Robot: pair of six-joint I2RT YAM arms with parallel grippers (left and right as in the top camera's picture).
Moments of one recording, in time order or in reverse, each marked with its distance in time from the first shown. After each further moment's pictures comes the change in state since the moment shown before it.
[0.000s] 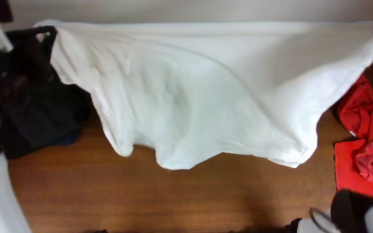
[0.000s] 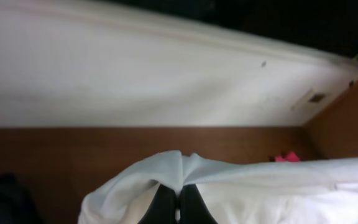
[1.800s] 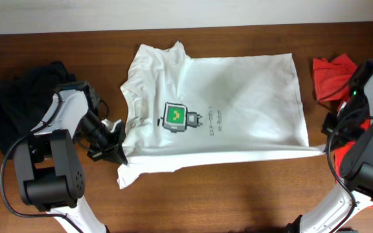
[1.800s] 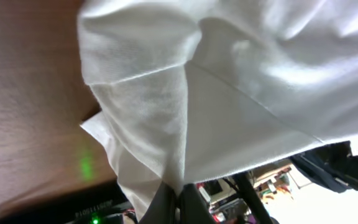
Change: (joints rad) left arm -0.148 0.512 -0.777 -0.429 -0.194 0.191; right arm -0.135 0.314 -1.124 -0.092 0.311 0.029
